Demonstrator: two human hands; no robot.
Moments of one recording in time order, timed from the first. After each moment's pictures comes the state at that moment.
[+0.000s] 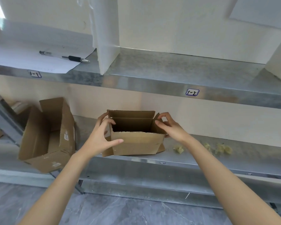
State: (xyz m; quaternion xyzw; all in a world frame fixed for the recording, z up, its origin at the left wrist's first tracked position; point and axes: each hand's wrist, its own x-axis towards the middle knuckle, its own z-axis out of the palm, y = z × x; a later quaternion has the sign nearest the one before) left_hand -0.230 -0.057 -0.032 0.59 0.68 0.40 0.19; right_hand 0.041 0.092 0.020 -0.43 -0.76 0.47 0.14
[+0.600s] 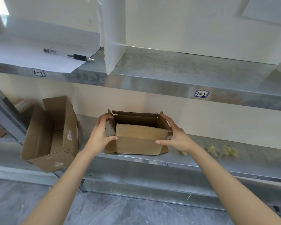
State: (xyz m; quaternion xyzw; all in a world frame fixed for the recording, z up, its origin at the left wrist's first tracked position) left_hand -0.245 -0.042 -0.047 0.55 0.71 0.42 0.14; right_hand 0.048 0.091 -0.007 -0.39 -0.82 0.40 0.14
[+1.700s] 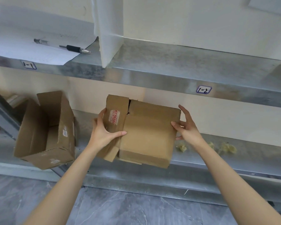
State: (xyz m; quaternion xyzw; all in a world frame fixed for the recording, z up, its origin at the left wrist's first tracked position) left_hand -0.226 -0.033 -0.055 0.40 0.76 0.45 0.25; right_hand 0.070 0.106 -0.009 -0.45 -0.67 0.52 0.29
